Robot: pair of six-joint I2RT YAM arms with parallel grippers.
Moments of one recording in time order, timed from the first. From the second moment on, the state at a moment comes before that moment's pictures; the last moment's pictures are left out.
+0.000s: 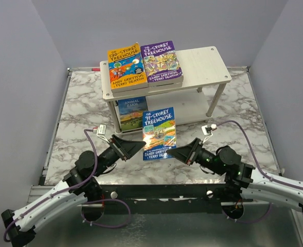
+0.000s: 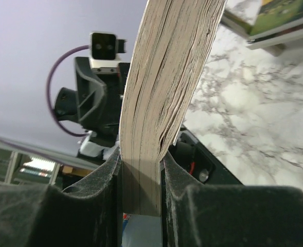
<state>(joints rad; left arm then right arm) -0.91 0.29 0.26 0.18 -0.04 -1.19 1.14 0.60 0.35 0.34 0.12 1.08</state>
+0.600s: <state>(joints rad) -0.91 0.44 0.66 -0.36 -0.33 -0.80 1.09 0.78 0.47 0.09 0.23 0.99</state>
